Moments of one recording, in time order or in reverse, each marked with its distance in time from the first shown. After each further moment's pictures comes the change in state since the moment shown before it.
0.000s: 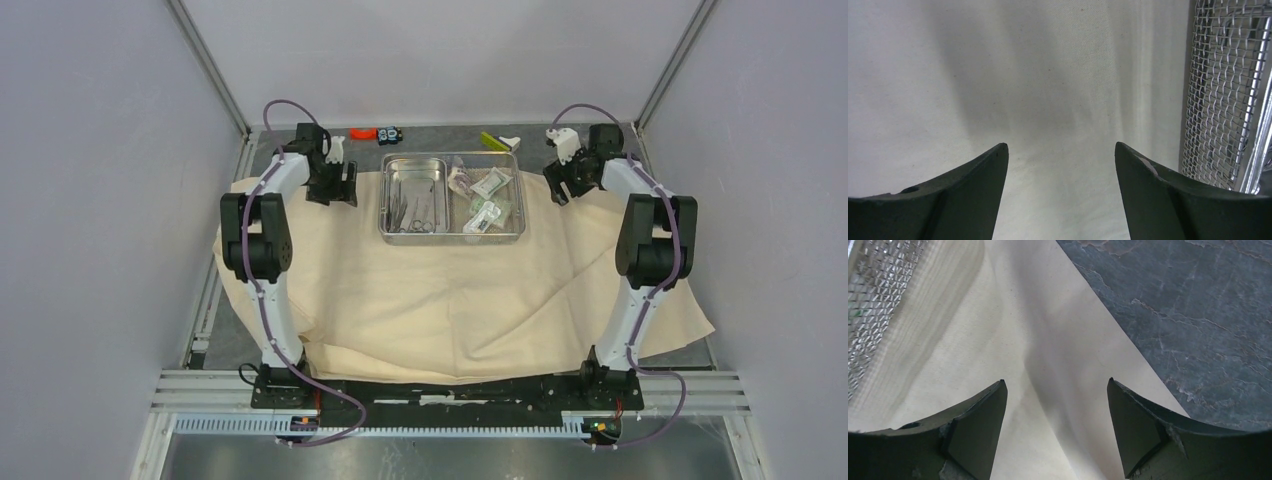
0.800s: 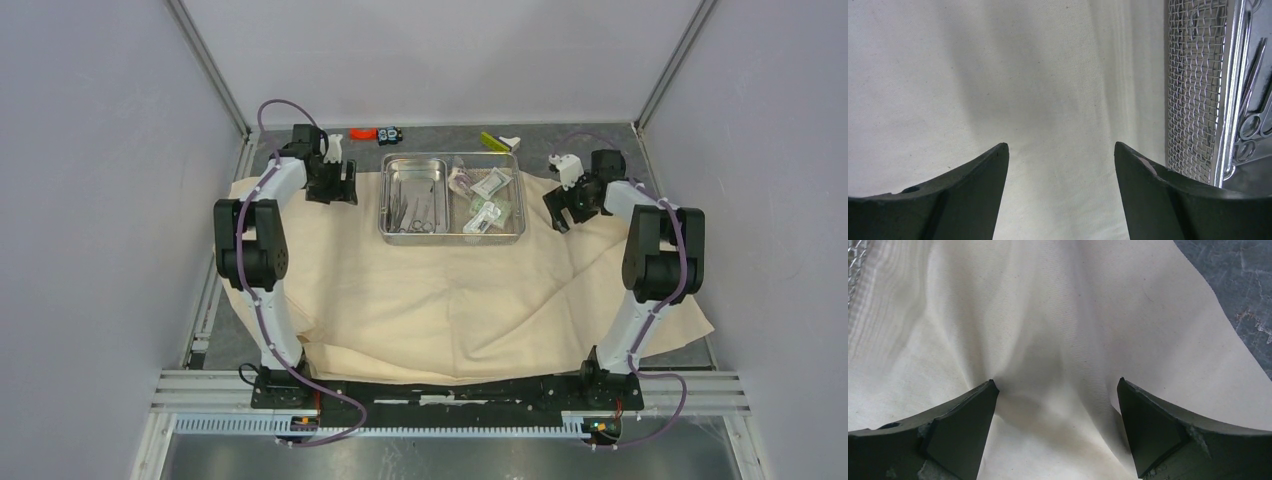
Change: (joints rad) left arm -0.001 -0.065 -0.084 0.060 0.032 -0.018; right arm -0.009 -0.111 -0.281 0.082 0.046 -0.016
